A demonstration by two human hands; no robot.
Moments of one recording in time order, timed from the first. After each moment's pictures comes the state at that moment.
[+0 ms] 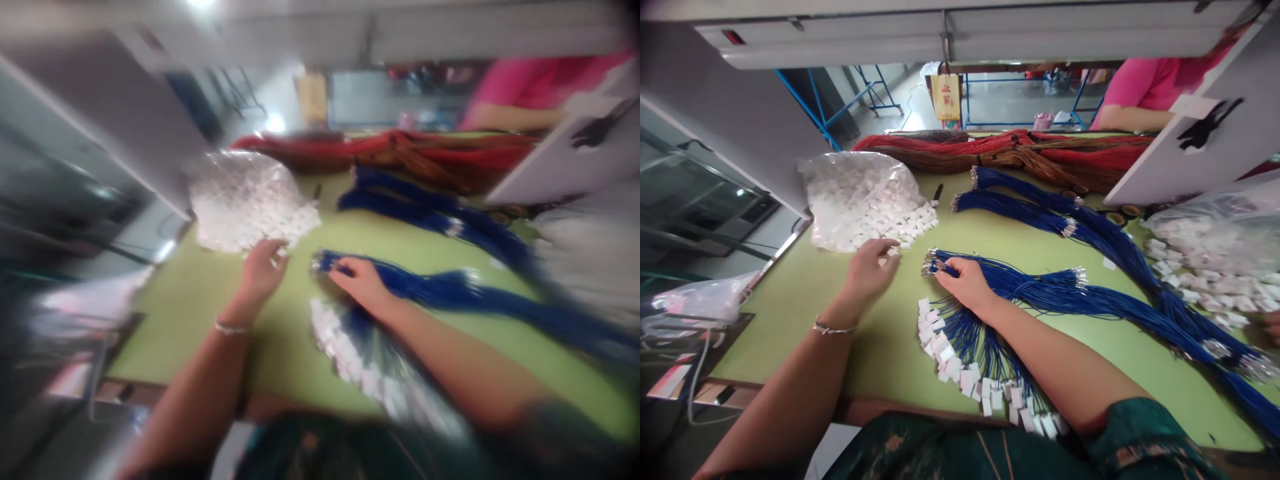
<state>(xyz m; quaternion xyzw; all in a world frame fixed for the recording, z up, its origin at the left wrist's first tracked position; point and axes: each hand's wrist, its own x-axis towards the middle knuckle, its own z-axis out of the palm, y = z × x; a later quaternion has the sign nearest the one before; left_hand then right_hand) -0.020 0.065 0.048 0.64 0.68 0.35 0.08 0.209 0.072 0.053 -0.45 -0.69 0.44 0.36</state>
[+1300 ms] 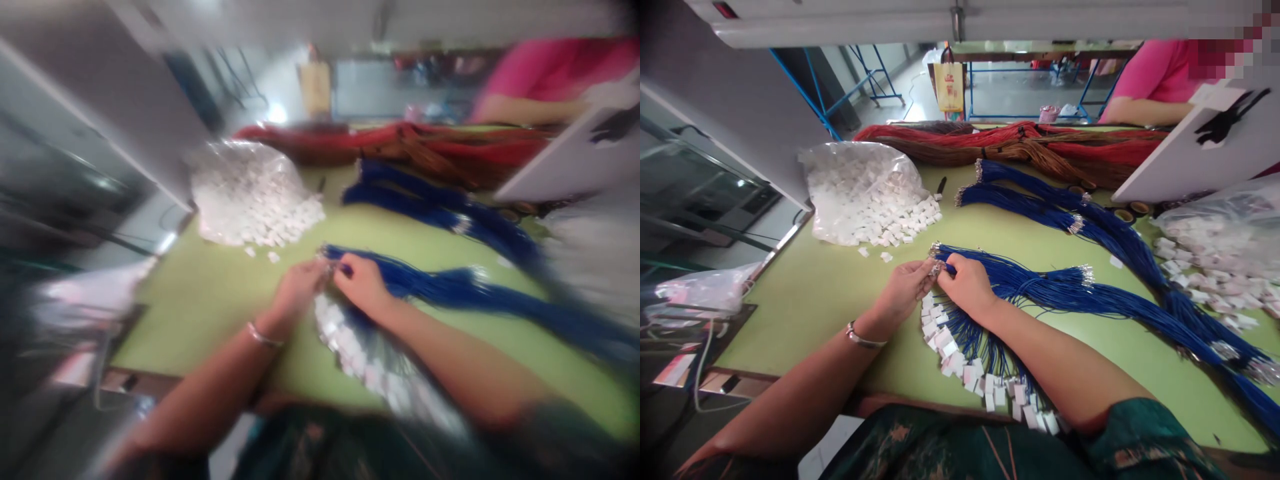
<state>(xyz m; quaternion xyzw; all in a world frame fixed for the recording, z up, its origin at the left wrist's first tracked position) 0.054 0.038 0.033 0.39 0.60 0.47 0.52 0.202 0.066 0.045 -0.51 -0.76 0.25 0.31</state>
